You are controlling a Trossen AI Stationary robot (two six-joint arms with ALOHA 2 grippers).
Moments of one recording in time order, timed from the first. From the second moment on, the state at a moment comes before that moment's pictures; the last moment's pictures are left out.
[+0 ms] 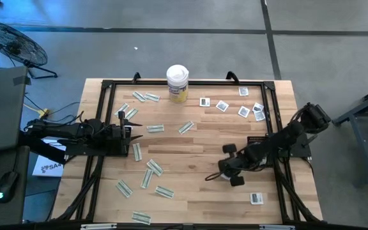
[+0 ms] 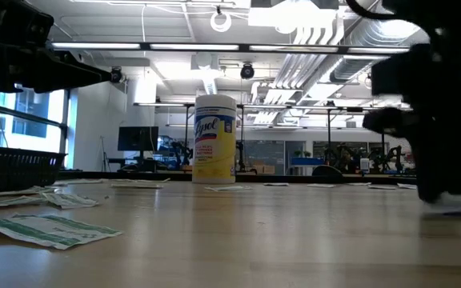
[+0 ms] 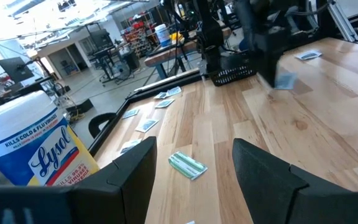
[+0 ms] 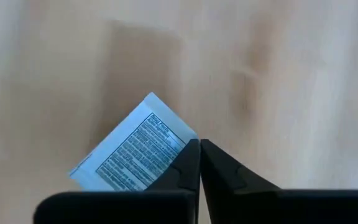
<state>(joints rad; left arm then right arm) -0.10 0.07 0.03 0.00 -0.23 0.36 0.45 1.55 0.74 -0.41 0.12 0.29</state>
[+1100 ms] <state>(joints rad) -0.10 0.07 0.03 0.00 -0.23 0.36 0.51 1.08 0.57 -1.13 0.17 0.92</state>
